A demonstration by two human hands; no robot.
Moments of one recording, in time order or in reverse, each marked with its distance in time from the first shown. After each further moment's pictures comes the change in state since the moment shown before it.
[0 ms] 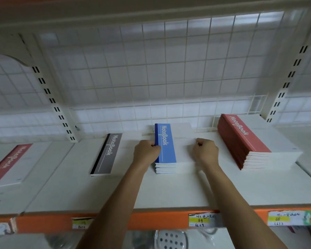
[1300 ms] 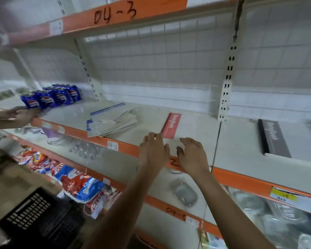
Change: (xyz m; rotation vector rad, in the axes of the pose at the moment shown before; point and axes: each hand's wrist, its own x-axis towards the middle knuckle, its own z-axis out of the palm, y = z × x) left_hand -0.121 -0.261 -0.390 0.800 0.540 0.043; right_hand -0.332 -0.269 0.310 -0.172 -0.464 -0.625
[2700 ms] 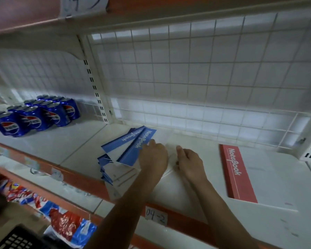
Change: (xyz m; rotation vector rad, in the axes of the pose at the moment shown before) left_hand 0.228 -0.190 0.025 0.342 -0.243 0.079; right_hand 0.214 -0.139 0.158 0.482 -0.012 0.341
